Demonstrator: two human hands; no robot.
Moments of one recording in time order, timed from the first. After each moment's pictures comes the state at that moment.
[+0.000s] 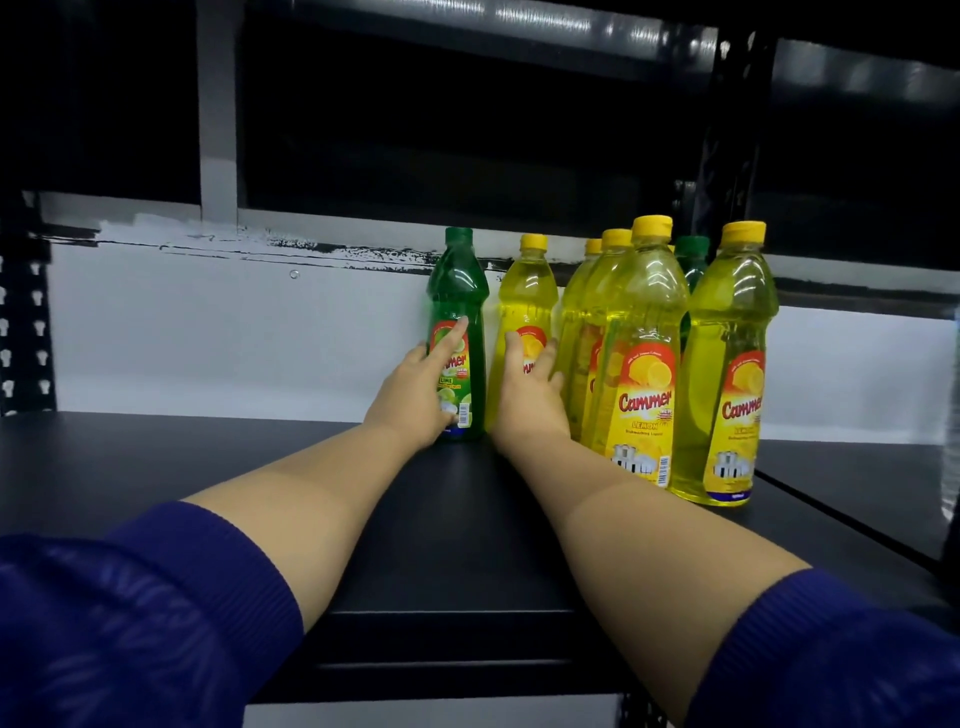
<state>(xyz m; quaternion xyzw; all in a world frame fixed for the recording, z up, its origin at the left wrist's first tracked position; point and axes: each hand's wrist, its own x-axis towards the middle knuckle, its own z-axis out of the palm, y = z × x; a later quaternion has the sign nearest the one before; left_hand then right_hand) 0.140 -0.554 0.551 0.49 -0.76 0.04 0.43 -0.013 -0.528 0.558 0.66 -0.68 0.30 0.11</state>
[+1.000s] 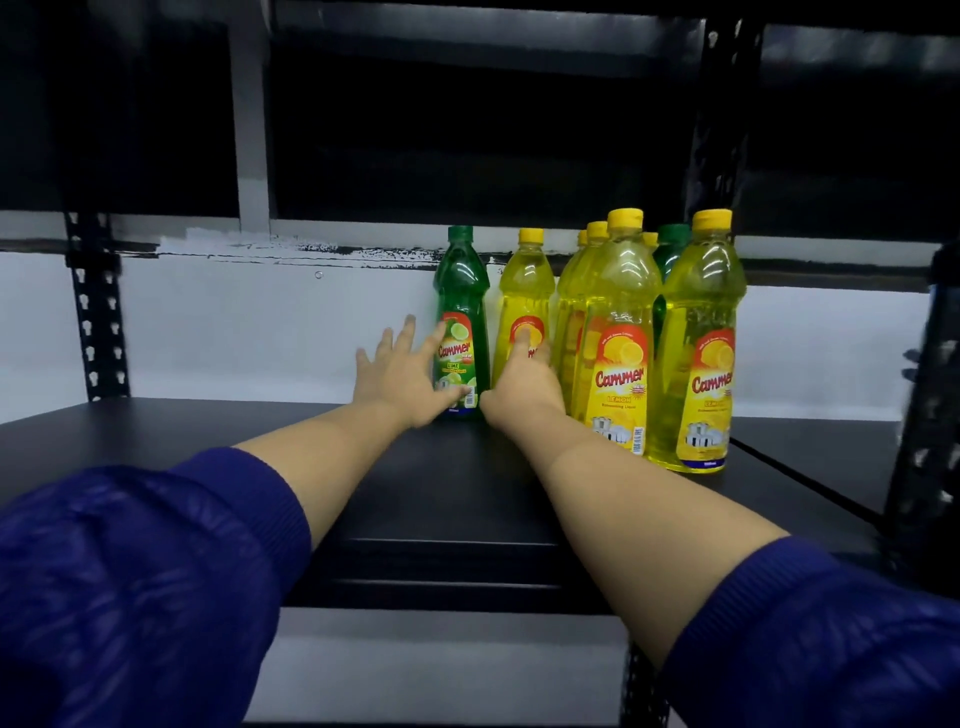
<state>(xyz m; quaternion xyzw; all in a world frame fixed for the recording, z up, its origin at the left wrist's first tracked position) 0.145 -0.504 0.564 0.65 -0.70 0.18 0.25 -0.019 -0.485 0.569 0.67 -0.66 0.34 0.00</state>
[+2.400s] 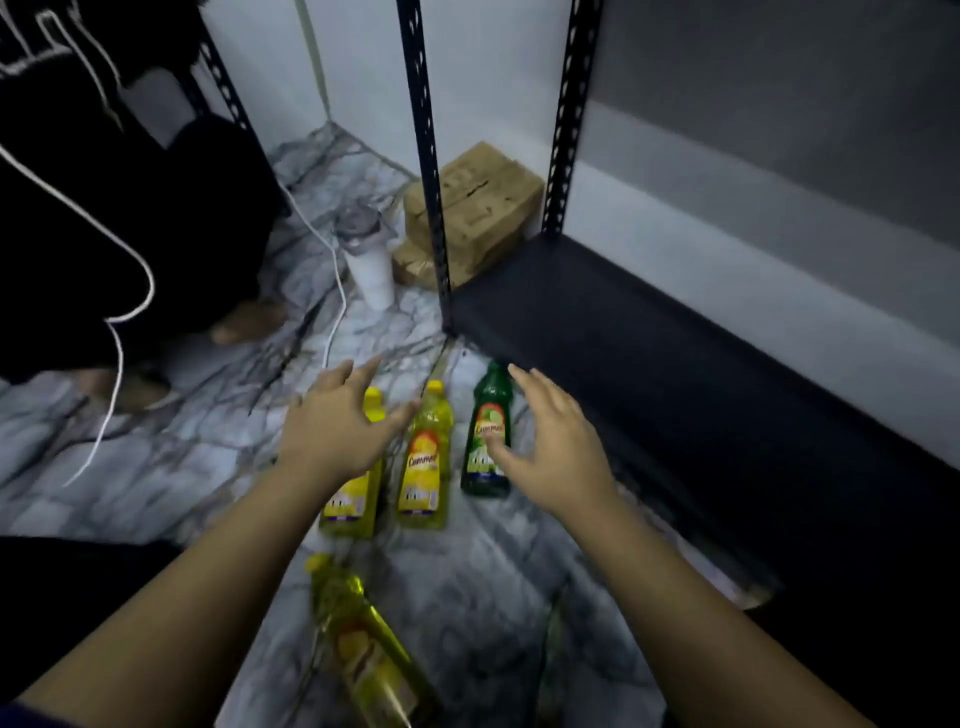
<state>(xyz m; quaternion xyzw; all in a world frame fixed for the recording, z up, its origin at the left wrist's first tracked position) 0.306 -0.001 0.164 0.95 -0.28 -0.11 0.12 0.124 -0.174 0.135 0.91 -0.27 0.10 -0.30</state>
